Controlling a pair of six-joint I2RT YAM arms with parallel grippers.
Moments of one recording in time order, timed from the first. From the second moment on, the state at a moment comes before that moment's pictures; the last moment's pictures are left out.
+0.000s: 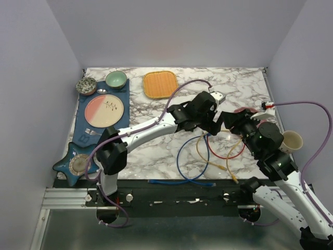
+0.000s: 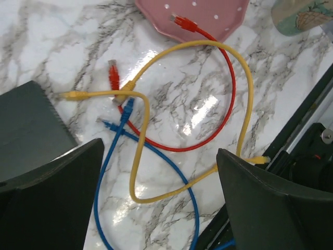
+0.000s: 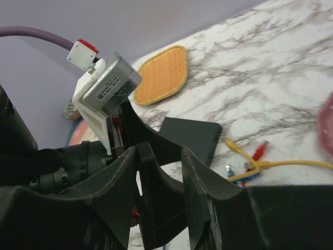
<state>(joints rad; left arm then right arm) -1.00 1.90 1.70 -0.46 0.05 -0.32 0.52 0.60 0.75 -0.26 0.29 0.61</state>
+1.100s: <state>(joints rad) -0.44 1.80 1.19 -0.15 -0.01 -0.73 0.49 1.71 1.15 -0.28 0.15 0.59</state>
